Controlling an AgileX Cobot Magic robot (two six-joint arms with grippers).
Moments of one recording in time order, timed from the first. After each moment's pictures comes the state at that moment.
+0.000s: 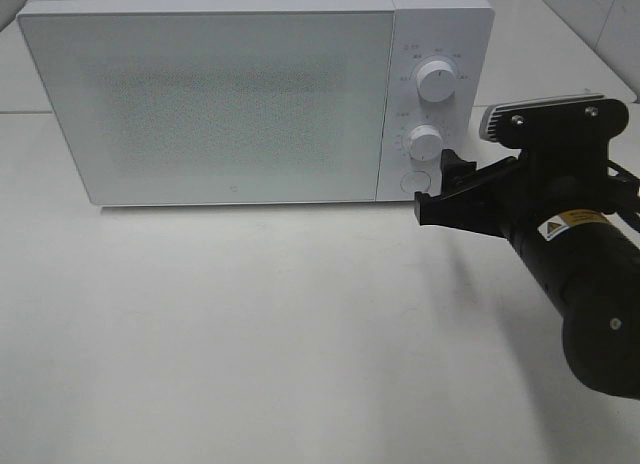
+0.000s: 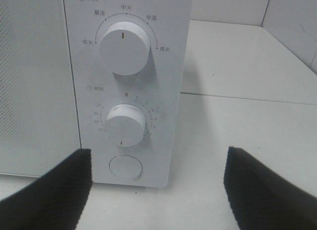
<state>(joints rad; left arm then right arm) -0.01 0.00 -0.52 -0.11 1.07 0.14 0.73 1.69 -0.40 0.80 -1.21 -0.37</state>
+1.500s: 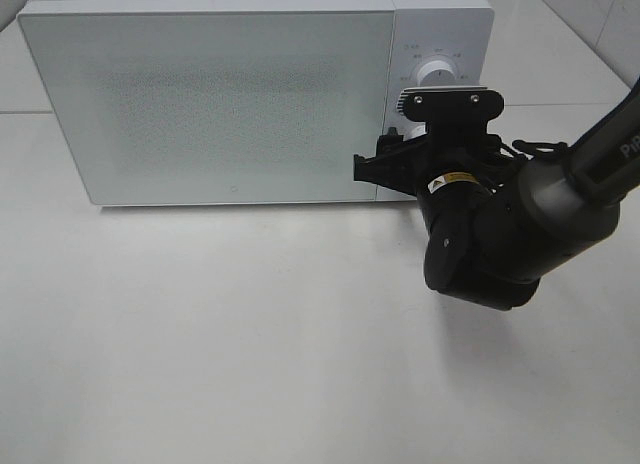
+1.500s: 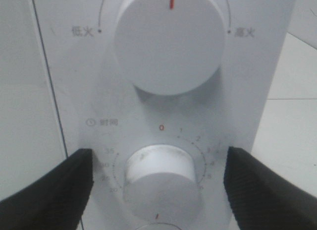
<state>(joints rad) -0.01 0.00 -0.52 -0.11 1.07 0.14 0.63 2.07 -0.80 0.79 -1.21 -0.32</state>
